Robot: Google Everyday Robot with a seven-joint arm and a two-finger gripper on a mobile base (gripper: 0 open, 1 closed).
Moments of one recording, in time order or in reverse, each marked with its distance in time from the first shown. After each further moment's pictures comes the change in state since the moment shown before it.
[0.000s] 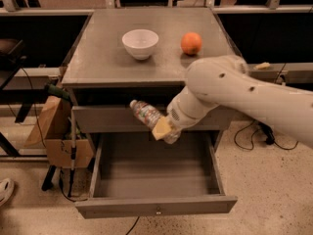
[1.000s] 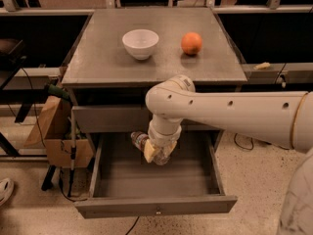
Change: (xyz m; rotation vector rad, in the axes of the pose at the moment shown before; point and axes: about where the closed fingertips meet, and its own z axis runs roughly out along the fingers) arm 0.039 0.006 0.107 0.093 0.310 0.103
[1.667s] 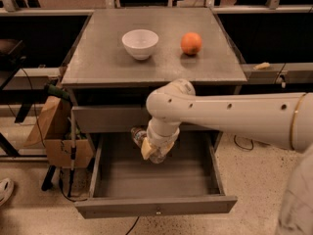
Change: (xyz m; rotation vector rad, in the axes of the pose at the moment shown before) arm -0.015 0.002 0.011 -0.015 -0.073 0.101
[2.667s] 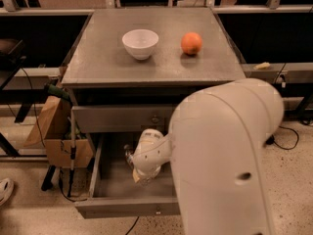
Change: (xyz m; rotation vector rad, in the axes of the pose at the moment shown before) arm 0.002 0.027 0.190 0.090 -0.072 -0.043
